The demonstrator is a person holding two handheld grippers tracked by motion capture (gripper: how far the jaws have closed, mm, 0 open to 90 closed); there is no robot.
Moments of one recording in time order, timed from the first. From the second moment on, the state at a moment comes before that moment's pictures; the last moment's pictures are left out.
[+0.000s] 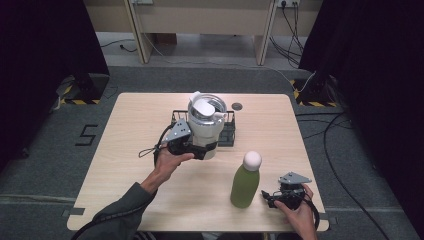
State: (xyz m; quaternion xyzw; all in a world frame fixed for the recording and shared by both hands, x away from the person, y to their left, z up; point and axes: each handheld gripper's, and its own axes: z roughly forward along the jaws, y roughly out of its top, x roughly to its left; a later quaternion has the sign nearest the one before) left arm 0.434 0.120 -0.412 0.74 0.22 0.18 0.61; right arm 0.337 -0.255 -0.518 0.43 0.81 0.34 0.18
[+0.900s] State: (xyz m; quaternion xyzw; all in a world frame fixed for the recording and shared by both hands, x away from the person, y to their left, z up) left arm 0.464 0.153 -0.384 0.71 0.26 0.20 0.62; right arm 0.337 -0.255 -0.518 0.43 0.81 0.34 0.18
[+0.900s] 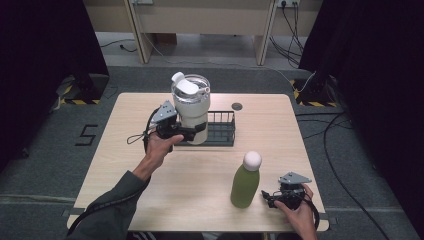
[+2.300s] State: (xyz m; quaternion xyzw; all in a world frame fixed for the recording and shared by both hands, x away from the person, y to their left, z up) left arm 0.529 0.164 -0.392 0.69 0.33 0.24 0.60; right arm 0.339 -0.253 -0.518 0.43 0.82 0.34 0.18
